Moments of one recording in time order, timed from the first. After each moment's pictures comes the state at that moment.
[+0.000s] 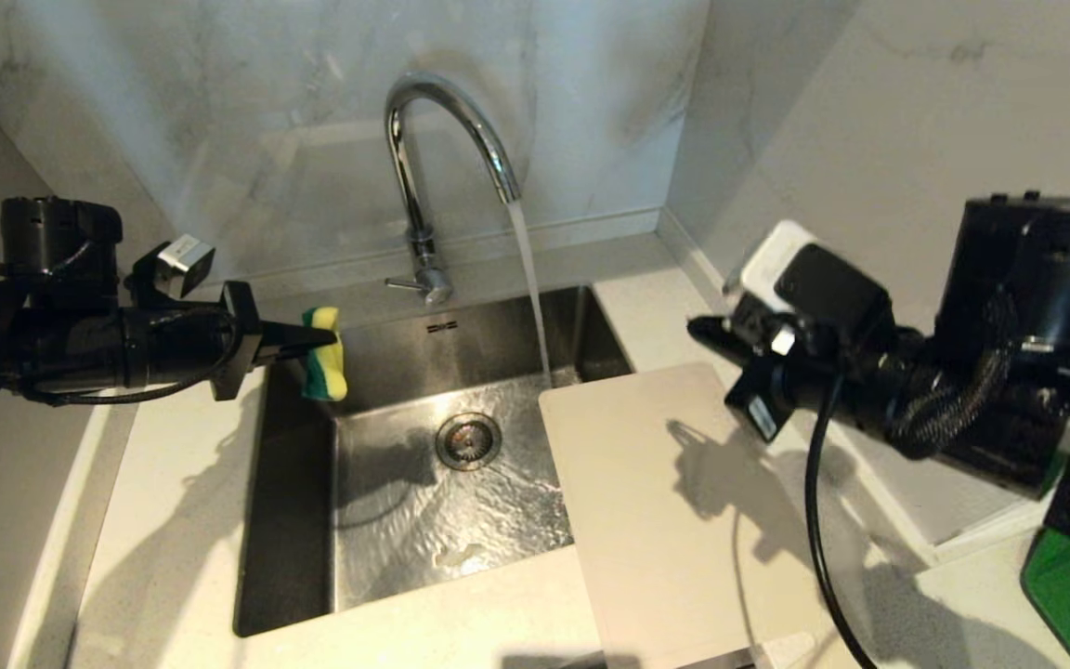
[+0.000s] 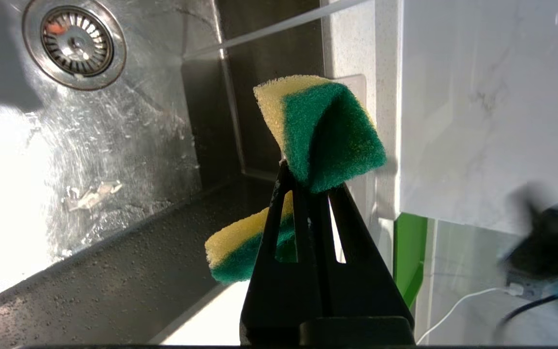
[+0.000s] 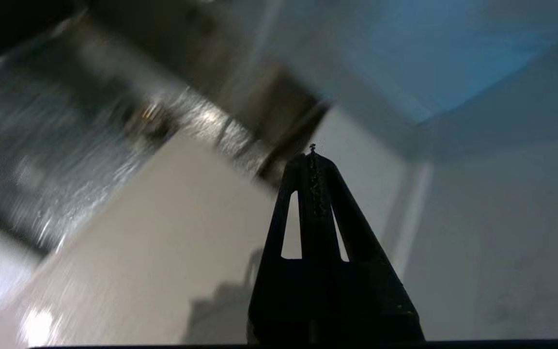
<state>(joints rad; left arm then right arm) -0.15 1.72 -1.16 -0.20 -0.61 -0.68 0.37 1.47 -0.90 -0.49 0.16 -0.69</state>
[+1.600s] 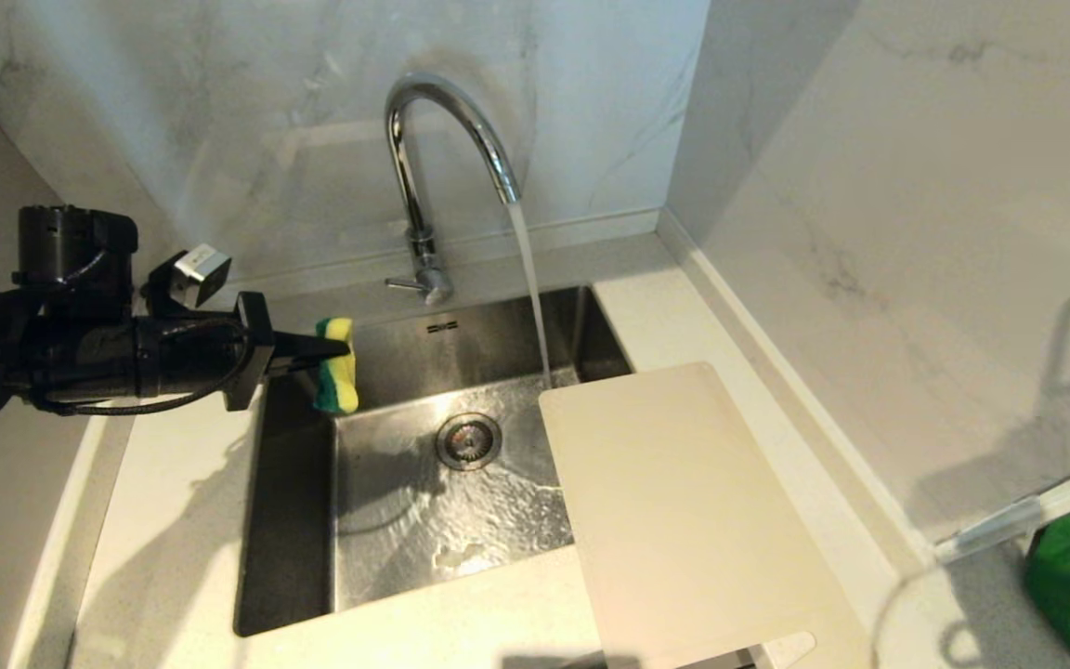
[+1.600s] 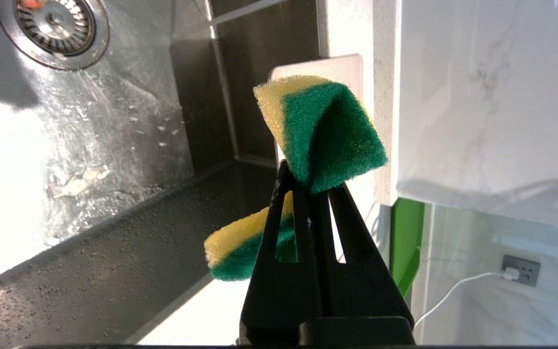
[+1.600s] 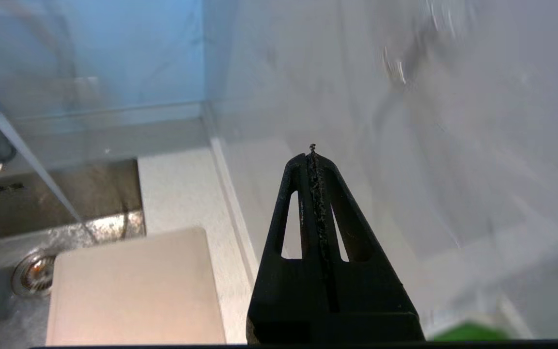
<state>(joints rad) -0.19 1.71 -1.14 -0.20 -0.61 -0.68 0.22 0.94 -1.23 0.10 -0.32 -0.16</state>
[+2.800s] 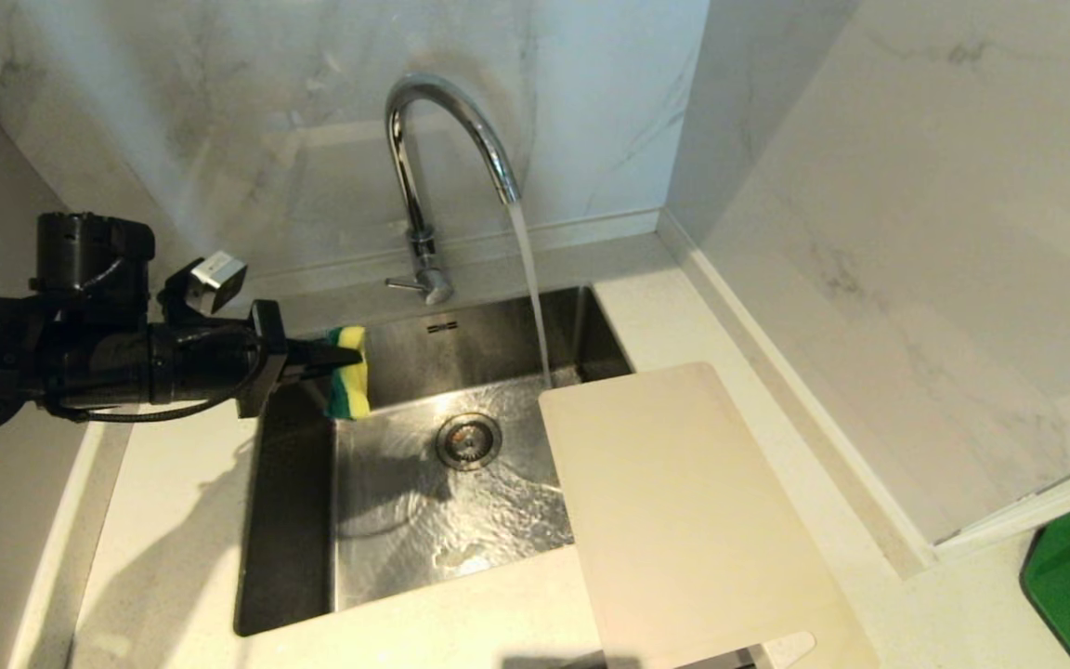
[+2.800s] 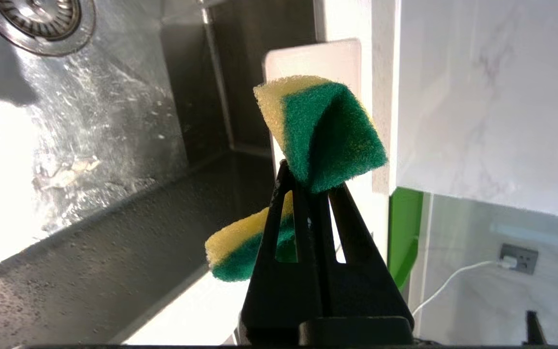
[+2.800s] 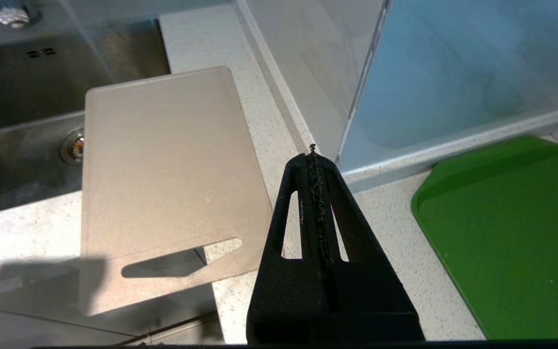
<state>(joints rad) -0.21 1.72 -1.13 -0.20 -0.61 -0.68 0.00 0.18 -0.40 0.16 -0.06 0.01</state>
